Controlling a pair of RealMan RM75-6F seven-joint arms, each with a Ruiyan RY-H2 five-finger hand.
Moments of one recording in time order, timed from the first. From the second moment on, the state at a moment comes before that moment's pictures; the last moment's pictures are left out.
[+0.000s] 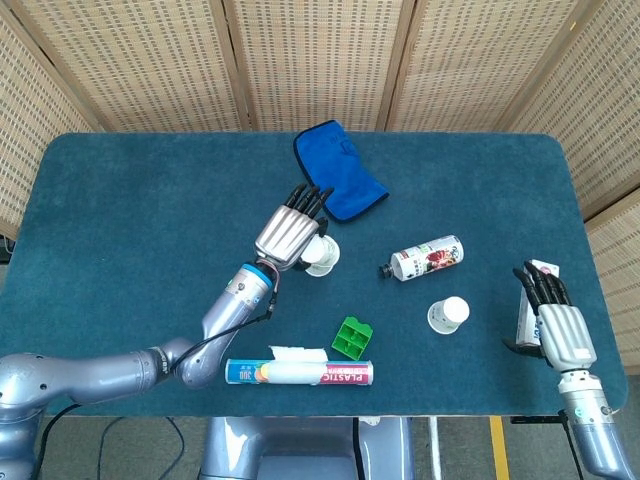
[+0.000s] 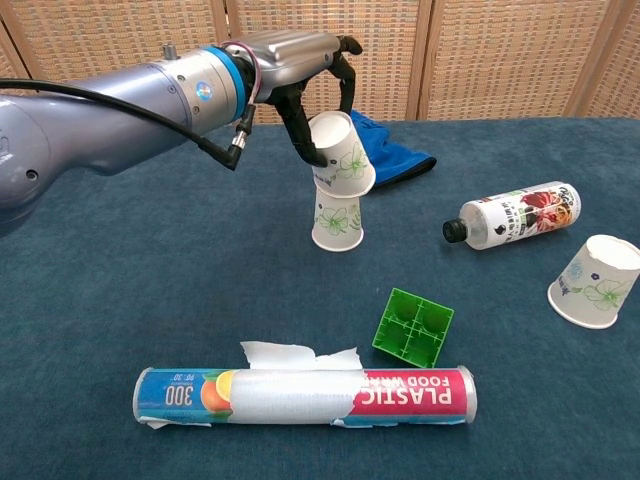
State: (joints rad) left arm -1.09 -1.68 -0.36 -1.38 0.96 0.92 0.62; right arm 0.21 -1.23 0.10 -1.49 -1.44 1.33 0.15
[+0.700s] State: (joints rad) left arm -1.17 -1.64 -0.32 -1.40 0.79 0.91 0.75; right arm 0.21 -1.23 0.10 -1.48 -1.43 1.32 0.19
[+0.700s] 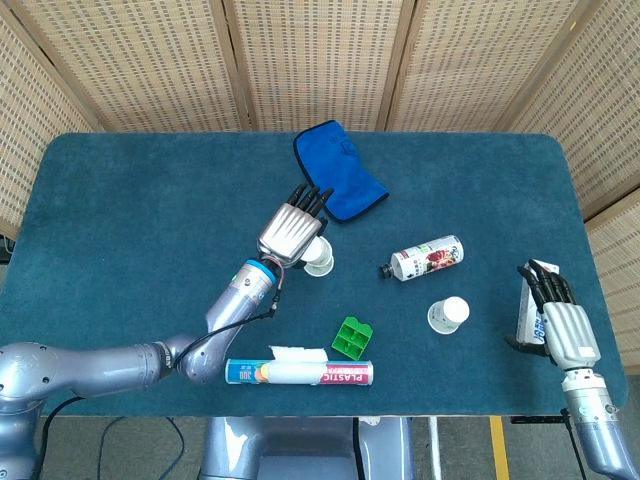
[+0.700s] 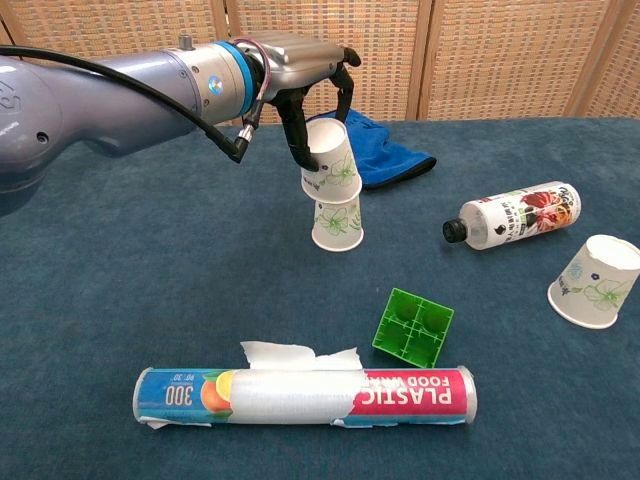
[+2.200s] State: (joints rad) left arm -0.57 -1.28 0.08 -1.81 1.26 1.53 0.51; right arm 0.22 -1.28 0.11 -1.48 -1.40 1.32 0.01
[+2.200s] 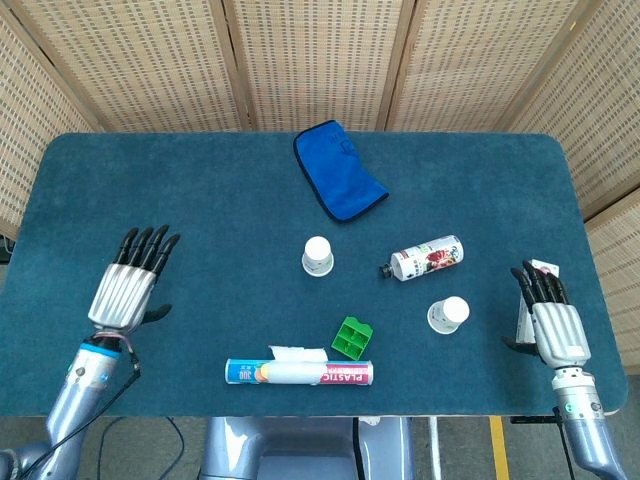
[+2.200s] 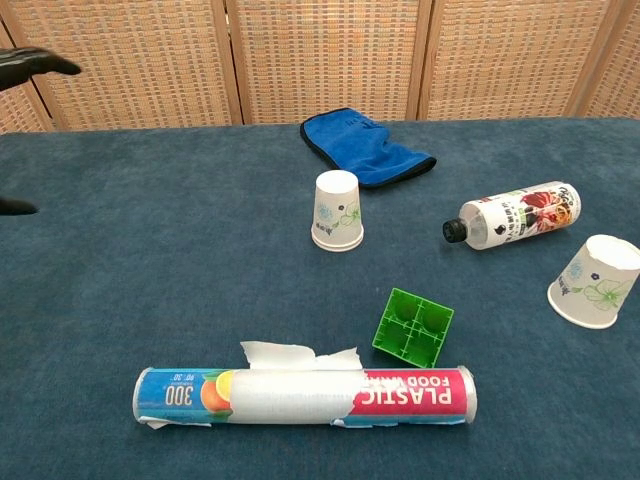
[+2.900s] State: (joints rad) left arm -0.29 -1.28 0.18 -1.69 1.45 1.64 0.37; right arm 0.32 -1.28 0.15 -1.61 -1.40 1.26 -0.20
